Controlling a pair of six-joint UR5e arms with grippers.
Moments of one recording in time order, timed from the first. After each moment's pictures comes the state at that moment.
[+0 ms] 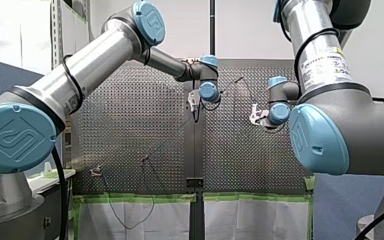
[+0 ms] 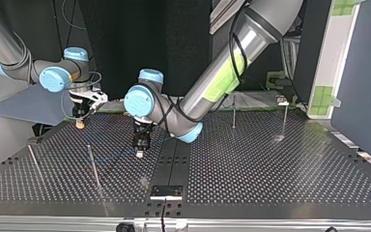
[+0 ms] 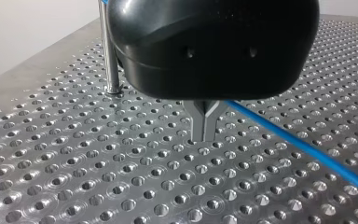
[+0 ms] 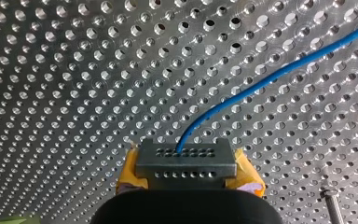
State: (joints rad) left arm -0.66 -2.36 -0.90 -2.99 -1.98 -1.71; right arm 1.79 -1.01 1.59 -0.41 1.60 1.66
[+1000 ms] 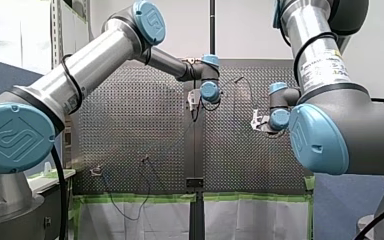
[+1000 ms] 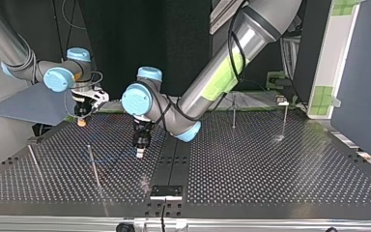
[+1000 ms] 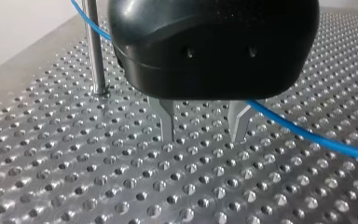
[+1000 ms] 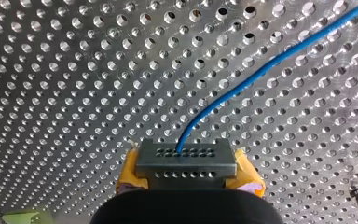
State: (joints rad) left arm -0.67 -2.36 -0.90 -3.02 -2.00 -1.66; right arm 1.78 -0.97 1.59 -0.44 1.60 1.65
